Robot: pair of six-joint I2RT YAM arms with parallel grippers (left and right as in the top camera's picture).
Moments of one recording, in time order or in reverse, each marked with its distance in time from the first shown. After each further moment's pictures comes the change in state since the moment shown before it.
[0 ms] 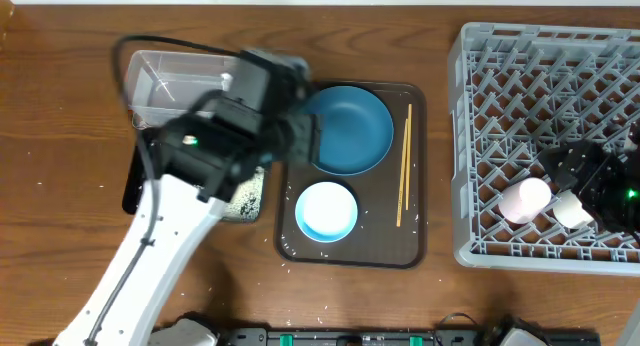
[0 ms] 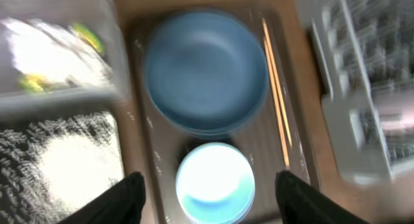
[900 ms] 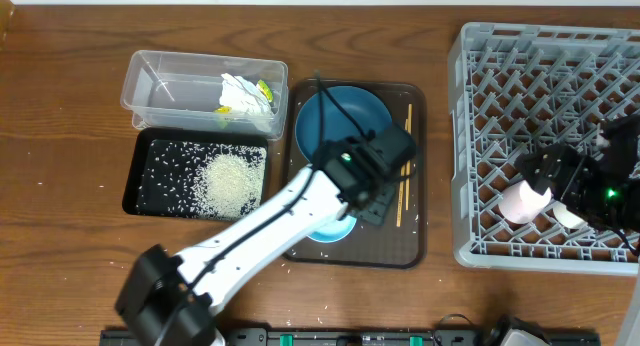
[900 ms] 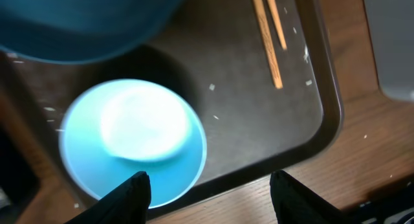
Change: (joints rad) left arm -0.330 0.267 -0.125 0.051 -0.072 -0.143; right arm 0.109 0.000 0.000 -0.029 0.006 -0.085
